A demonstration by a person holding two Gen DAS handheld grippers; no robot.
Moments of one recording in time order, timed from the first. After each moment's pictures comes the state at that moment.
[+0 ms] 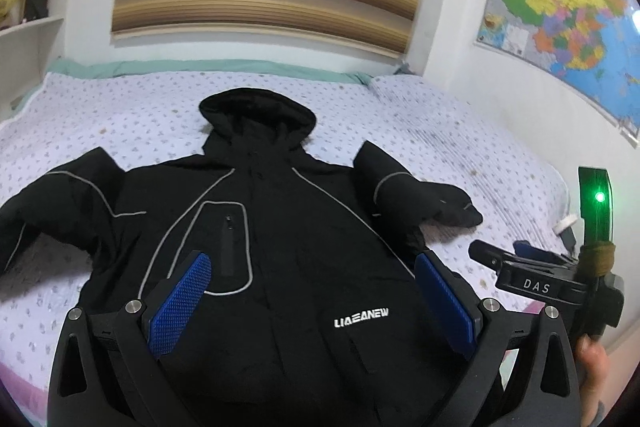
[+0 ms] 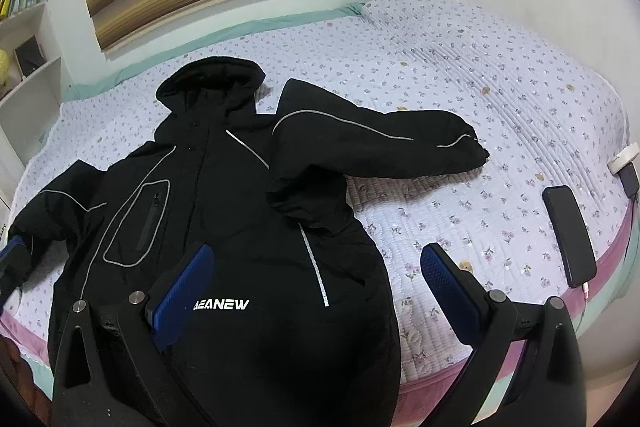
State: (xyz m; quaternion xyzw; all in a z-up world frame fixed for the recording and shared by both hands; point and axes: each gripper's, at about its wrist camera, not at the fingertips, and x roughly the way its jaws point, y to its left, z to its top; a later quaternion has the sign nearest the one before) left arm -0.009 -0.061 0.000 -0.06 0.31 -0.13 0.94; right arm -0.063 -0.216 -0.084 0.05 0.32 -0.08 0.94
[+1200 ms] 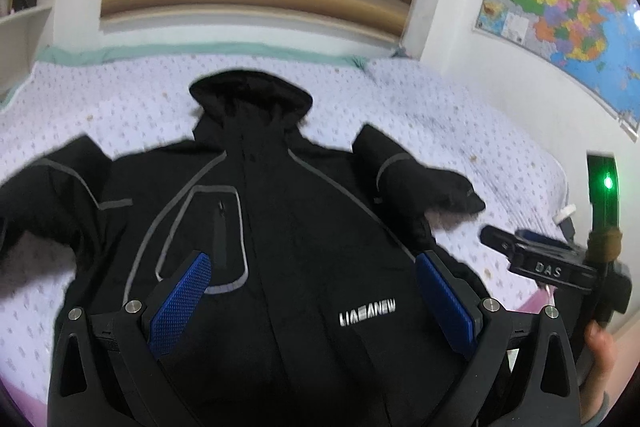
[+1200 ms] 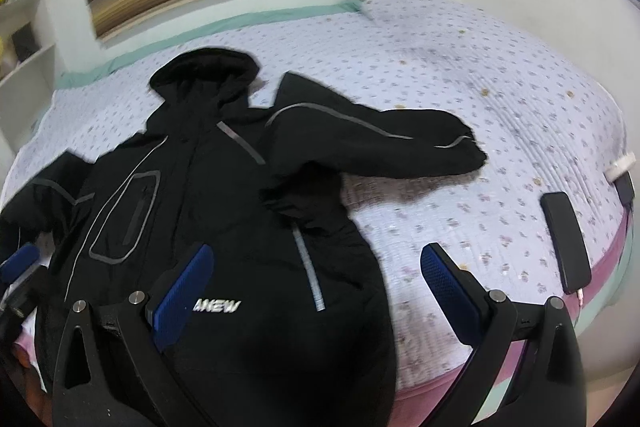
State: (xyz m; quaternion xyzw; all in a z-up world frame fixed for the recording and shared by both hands) left arm 0.017 -0.057 -0.012 -0.05 0.33 -0.14 0.93; right arm -0.051 -0.227 -0.090 0.05 0.32 -0.10 0.94
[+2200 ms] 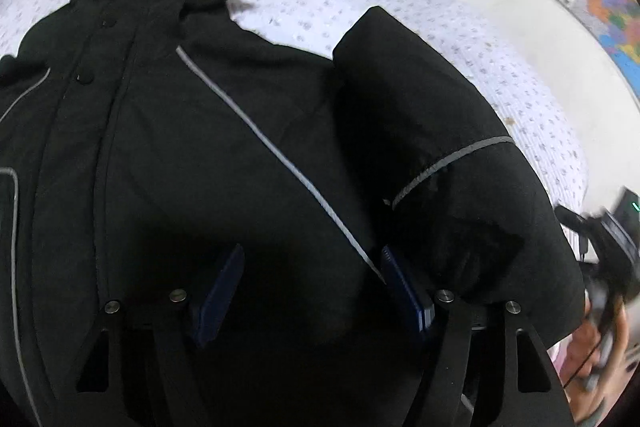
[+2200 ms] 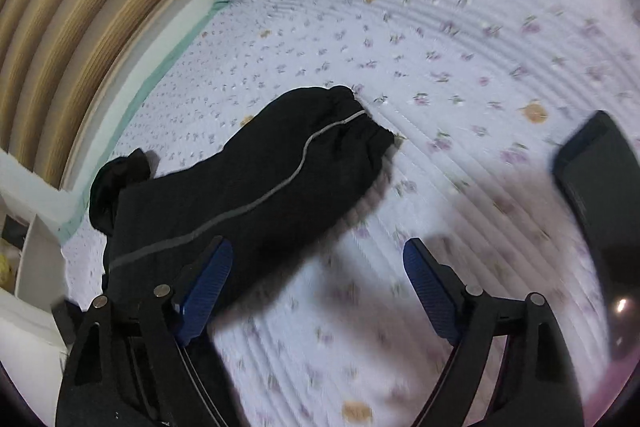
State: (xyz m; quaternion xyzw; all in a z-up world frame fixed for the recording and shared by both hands) left arm 0.226 -0.176 -0.168 -0.10 0.47 -0.21 0.85; right arm 0.055 -0.482 -0.161 0.33 0.36 -0.09 0.87
